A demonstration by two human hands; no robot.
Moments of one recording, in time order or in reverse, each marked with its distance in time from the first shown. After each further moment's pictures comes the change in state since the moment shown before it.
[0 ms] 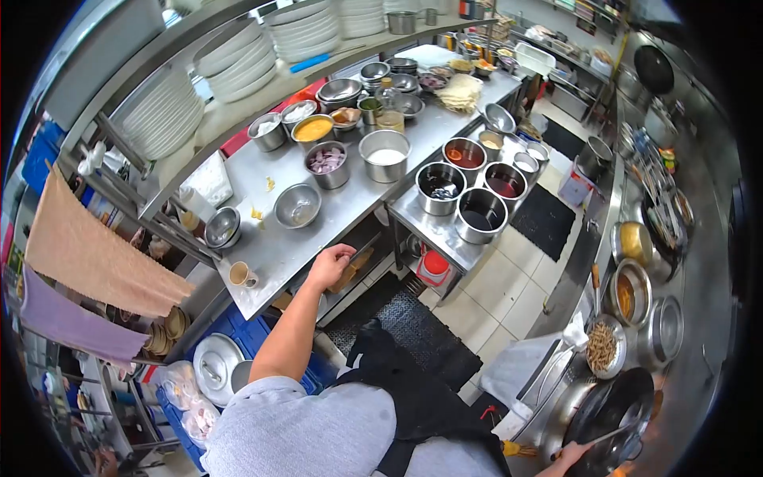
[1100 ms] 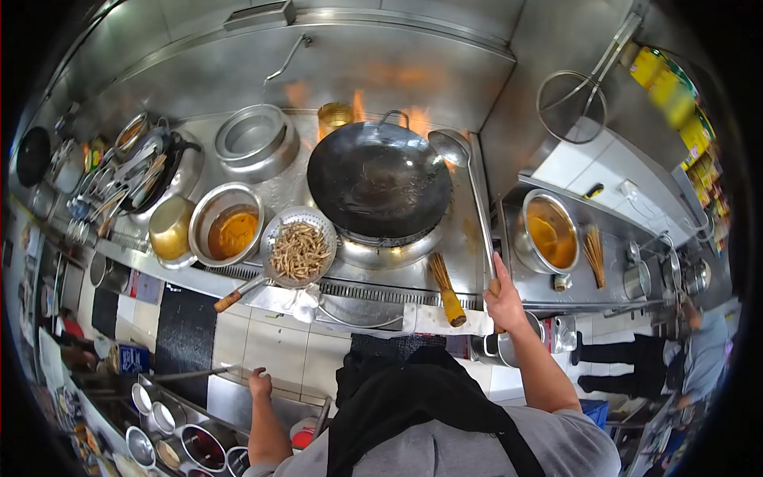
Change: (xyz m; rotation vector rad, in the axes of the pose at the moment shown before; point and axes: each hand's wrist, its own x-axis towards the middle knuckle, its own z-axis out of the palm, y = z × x) left_hand 0.237 0.153 0.660 0.590 -1.102 0.612; right_hand -0.235 -0.189 -0.097 0.238 0.297 0.550
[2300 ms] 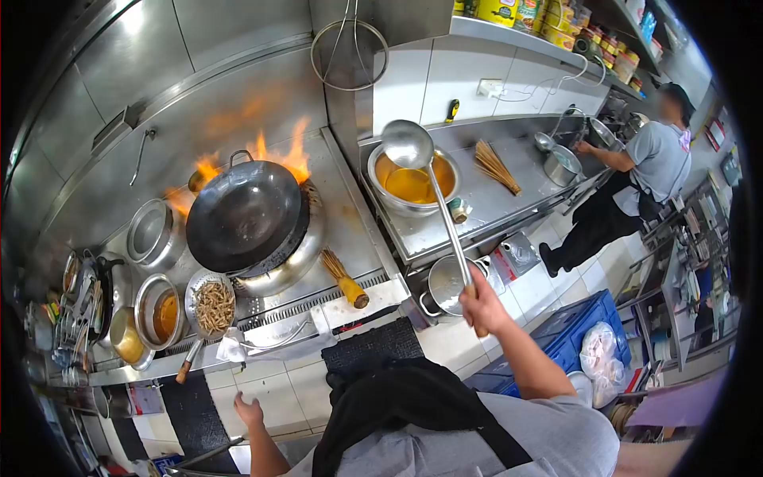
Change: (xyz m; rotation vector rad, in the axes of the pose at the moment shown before) left_hand -0.071 0.107 0.041 0.181 0.011 0.434; right_hand -0.198 0.117 -0.141 0.546 0.191 0.194
